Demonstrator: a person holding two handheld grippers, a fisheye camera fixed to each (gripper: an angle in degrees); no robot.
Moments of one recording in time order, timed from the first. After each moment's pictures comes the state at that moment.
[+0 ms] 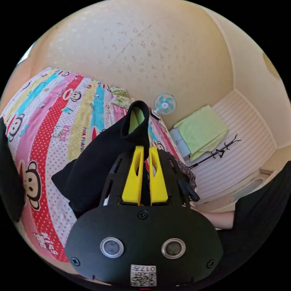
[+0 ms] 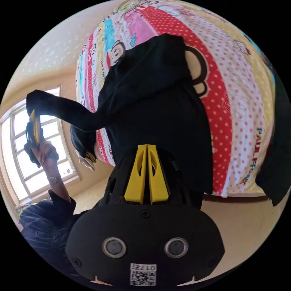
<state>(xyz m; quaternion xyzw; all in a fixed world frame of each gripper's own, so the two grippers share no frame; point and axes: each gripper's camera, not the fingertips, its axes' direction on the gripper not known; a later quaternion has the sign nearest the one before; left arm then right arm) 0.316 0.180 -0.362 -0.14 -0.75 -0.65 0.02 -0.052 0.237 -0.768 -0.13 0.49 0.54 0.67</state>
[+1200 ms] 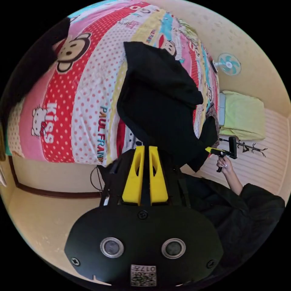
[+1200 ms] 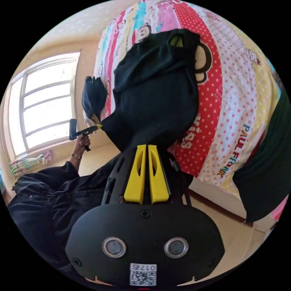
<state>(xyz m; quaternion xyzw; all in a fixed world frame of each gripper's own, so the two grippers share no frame) 0.408 0.194 -0.238 -0.08 -0.56 -0.79 -0.25 -0.093 0.232 -0.815 -0.26 0.41 0.47 0.73</state>
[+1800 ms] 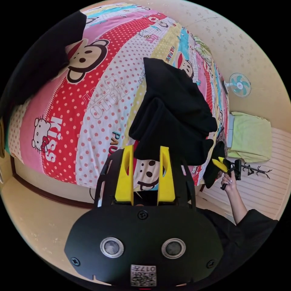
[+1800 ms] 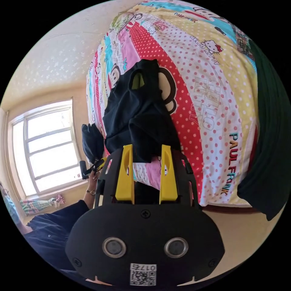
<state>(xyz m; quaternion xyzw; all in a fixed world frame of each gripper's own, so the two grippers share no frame) 0.484 0.212 -0.237 -0.04 -0.60 -0.73 -0.31 -0.063 0.261 -0.851 -0.07 0.47 0.51 0.72</state>
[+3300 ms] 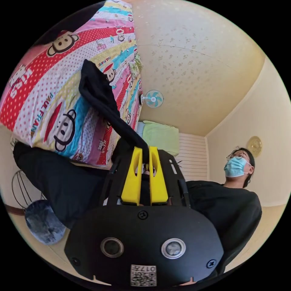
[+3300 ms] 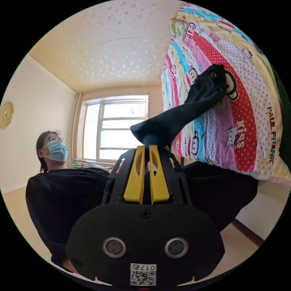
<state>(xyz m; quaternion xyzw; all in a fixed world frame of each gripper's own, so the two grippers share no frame) 0.400 -0.015 -0.066 0.31 -0.71 -0.63 0.00 -0.316 0.279 -0.876 0.06 0.20 0.41 0.89</state>
